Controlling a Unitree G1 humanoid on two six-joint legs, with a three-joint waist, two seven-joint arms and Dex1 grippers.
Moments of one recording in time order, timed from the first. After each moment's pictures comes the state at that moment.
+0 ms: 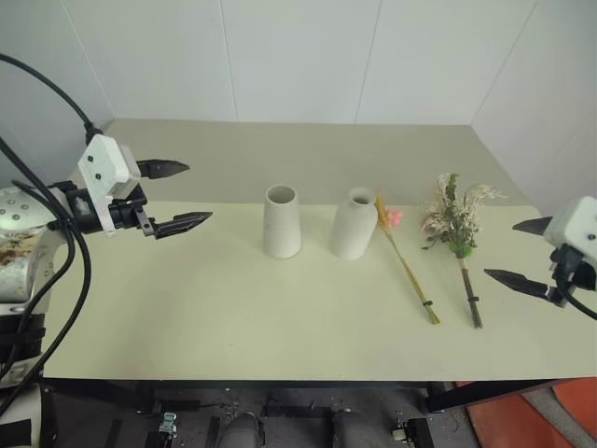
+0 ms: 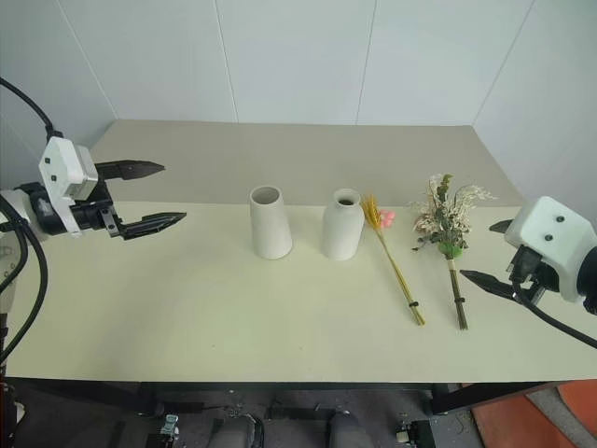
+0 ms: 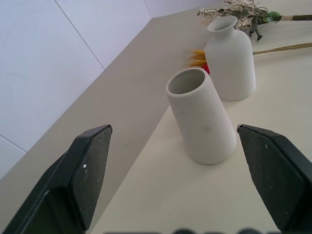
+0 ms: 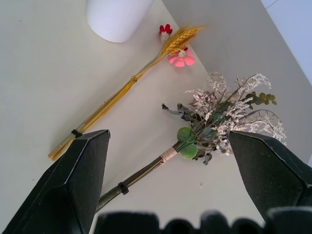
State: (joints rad) left arm -0.57 0.95 0.20 -0.01 -0.43 0.27 -1.11; right arm 0.01 -1.17 -0.57 -0.41 0.29 0.53 1.04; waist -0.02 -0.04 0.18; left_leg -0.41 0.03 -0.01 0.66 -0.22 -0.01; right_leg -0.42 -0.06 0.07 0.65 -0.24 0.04
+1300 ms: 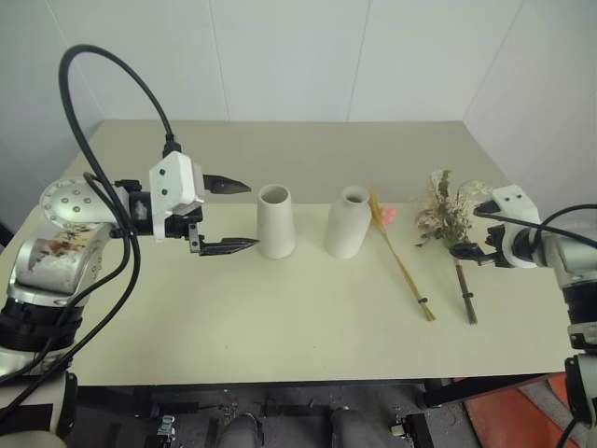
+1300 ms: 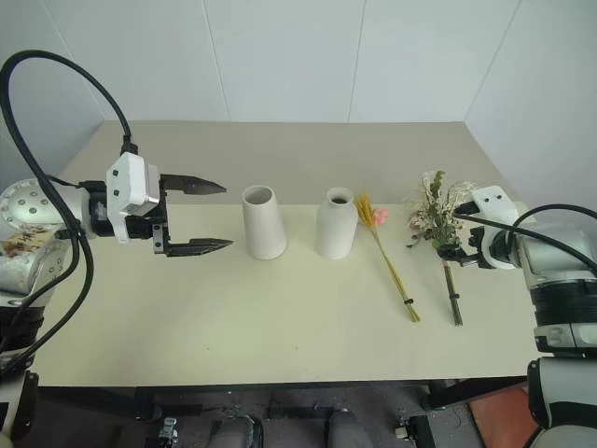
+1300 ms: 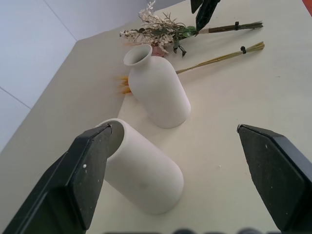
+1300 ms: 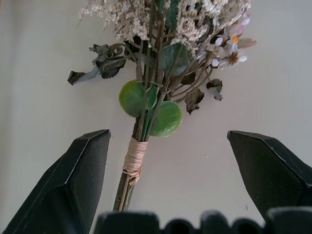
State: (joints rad) left arm -0.66 0.89 0.00 -0.14 -0.42 0.32 -1.19; right arm -0.82 -0.89 0.08 0.44 0.15 1.04 0.68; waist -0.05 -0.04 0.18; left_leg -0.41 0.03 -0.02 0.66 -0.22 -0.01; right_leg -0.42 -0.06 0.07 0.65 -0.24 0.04
